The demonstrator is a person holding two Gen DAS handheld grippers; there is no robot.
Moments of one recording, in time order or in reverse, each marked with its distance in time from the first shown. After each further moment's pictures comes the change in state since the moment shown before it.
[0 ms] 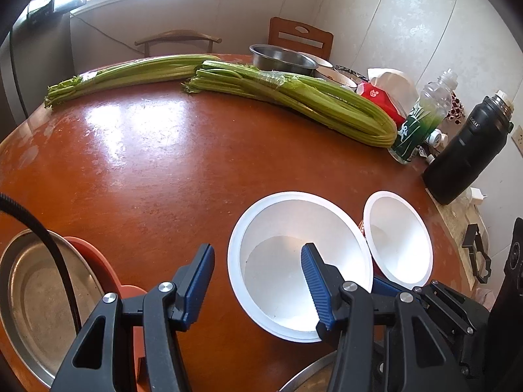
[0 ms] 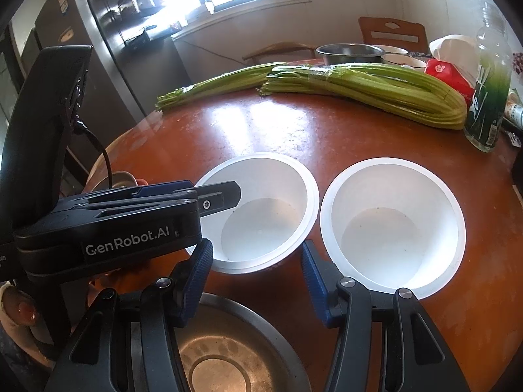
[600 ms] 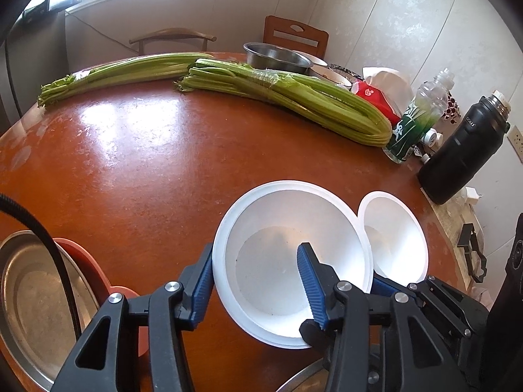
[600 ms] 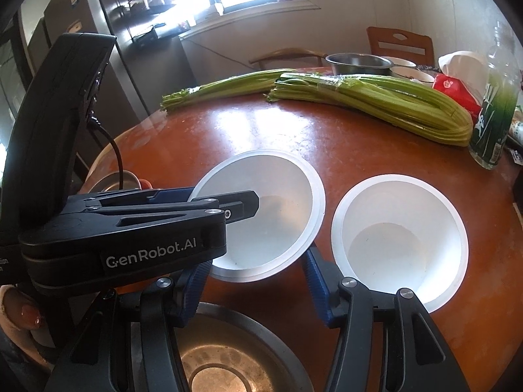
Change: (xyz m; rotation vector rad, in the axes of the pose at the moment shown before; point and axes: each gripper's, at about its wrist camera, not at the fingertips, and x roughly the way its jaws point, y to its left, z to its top) left arm 0.000 -0.005 0.001 0.006 0.000 -0.022; right arm 0.000 0.009 0.005 -0.054 -0.026 -0.006
